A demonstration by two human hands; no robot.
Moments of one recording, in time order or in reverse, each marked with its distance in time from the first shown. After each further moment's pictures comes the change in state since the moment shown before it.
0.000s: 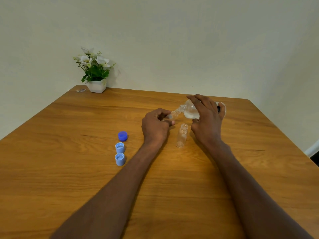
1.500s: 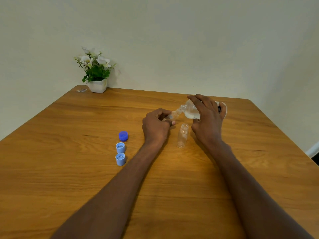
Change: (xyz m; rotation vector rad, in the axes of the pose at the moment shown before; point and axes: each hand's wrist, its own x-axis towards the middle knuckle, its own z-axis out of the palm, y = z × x) left_hand 0.001 -0.003 0.000 -0.001 -0.003 0.015; right_hand 0.001 0.001 0.002 0.004 0.010 -0.009
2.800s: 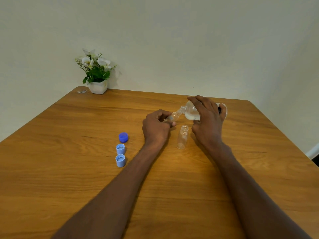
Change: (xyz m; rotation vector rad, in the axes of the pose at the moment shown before) left_hand -0.002 0.004 0.000 -0.024 -0.010 -0.030; right_hand -0.001 -0.001 -0.003 0.000 -0.021 0.011
